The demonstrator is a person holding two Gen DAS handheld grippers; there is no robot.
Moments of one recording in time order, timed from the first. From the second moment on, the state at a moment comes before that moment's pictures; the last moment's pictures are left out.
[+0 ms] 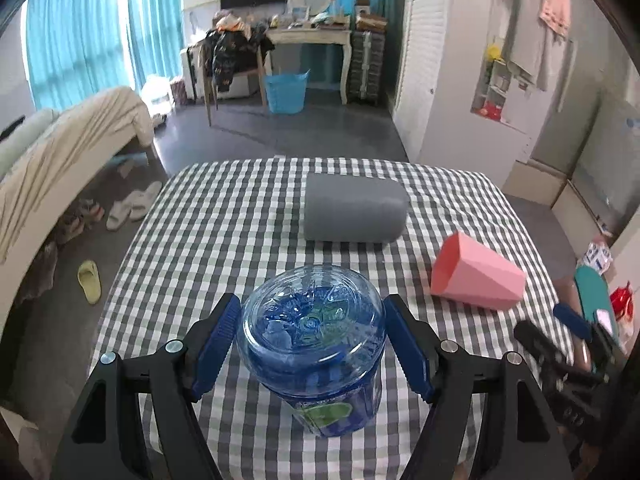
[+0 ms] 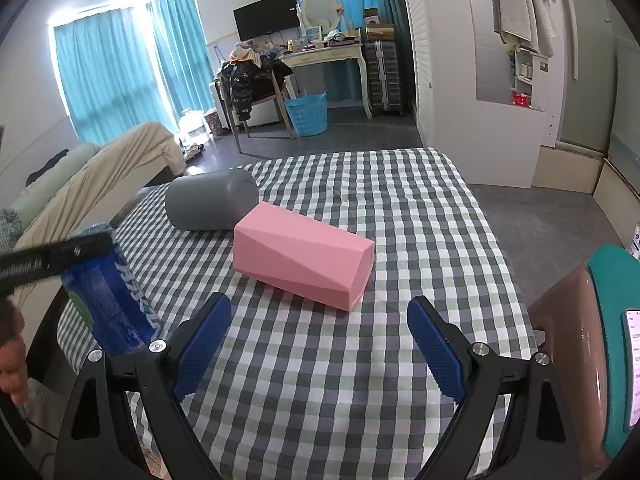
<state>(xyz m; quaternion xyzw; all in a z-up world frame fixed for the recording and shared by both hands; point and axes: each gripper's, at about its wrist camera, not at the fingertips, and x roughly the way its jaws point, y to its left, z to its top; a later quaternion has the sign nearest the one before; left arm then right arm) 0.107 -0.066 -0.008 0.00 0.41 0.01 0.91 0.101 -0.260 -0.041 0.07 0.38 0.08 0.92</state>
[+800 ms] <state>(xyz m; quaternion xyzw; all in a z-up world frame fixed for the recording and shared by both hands) 0.099 -0.084 -0.015 0.01 0.36 -0.05 0.93 0.079 -0.258 -0.025 0.07 0.37 0.07 0.92</state>
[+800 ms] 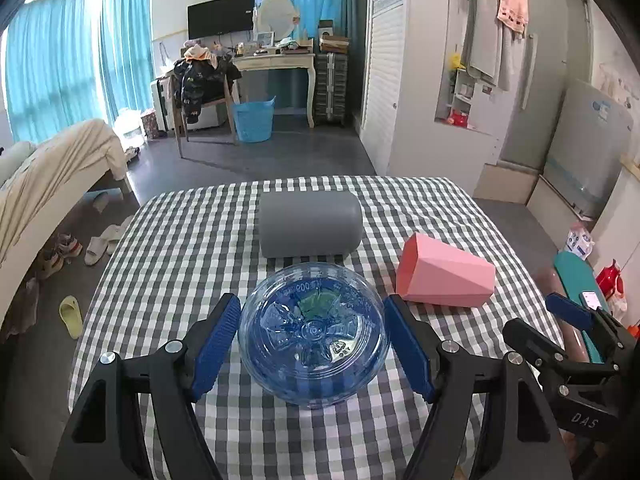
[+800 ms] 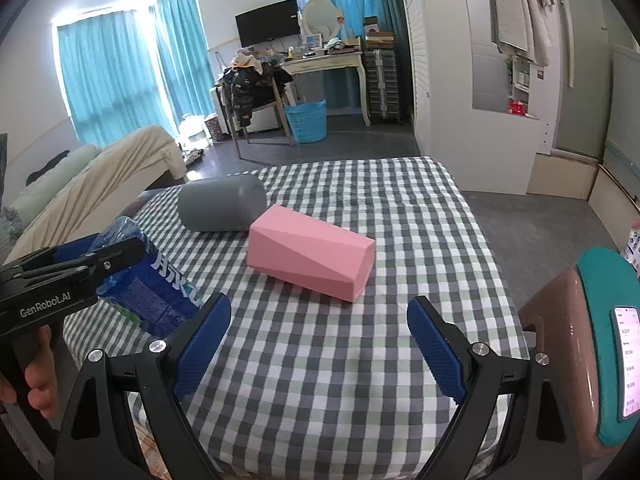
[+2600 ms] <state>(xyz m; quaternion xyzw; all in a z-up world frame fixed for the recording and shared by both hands) -0.032 -0.014 0.014 -0.03 0.18 -0.01 0.98 -0.004 -0.207 0.021 0.01 0.27 0.09 0.96</state>
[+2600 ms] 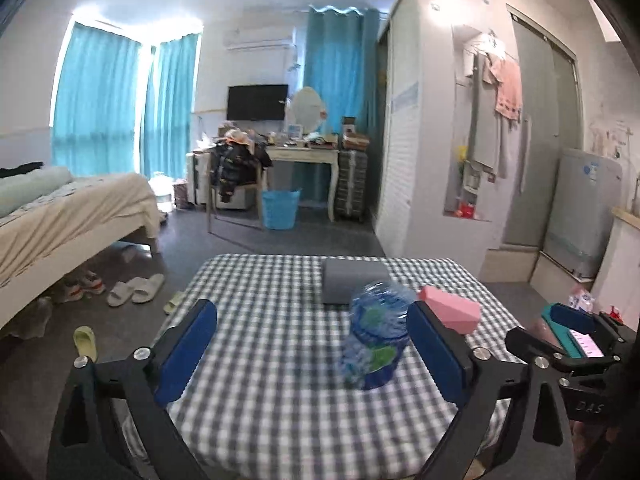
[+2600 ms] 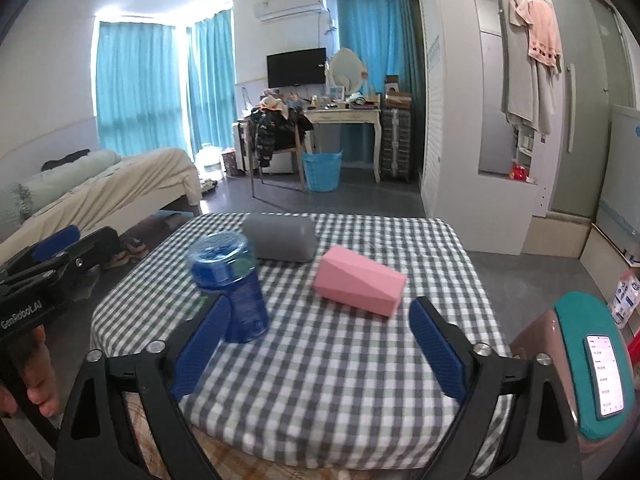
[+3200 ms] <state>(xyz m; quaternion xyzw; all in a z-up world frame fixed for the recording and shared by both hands) -0.047 0.004 -0.001 -0.04 0.19 0.01 0.98 -0.016 -0.179 0.019 0.00 0.25 0.09 0.96</state>
